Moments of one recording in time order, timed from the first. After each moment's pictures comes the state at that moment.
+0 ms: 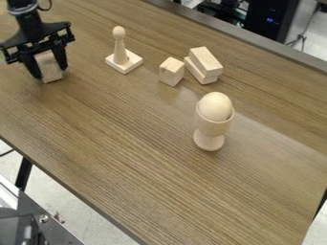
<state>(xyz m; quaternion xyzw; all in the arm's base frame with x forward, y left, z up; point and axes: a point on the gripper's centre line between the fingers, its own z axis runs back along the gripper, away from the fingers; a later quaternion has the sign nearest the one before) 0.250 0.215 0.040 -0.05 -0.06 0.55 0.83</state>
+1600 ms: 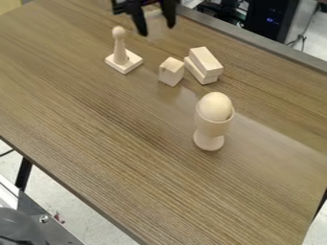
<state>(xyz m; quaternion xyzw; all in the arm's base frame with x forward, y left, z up) 0.350 0.078 0.107 -0.10 -0.04 0.43 0.90</state>
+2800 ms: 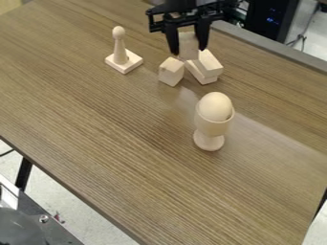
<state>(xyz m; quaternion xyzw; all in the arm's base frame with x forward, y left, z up) 0.368 0.041 0.088 -0.09 -0.03 0.39 0.92</state>
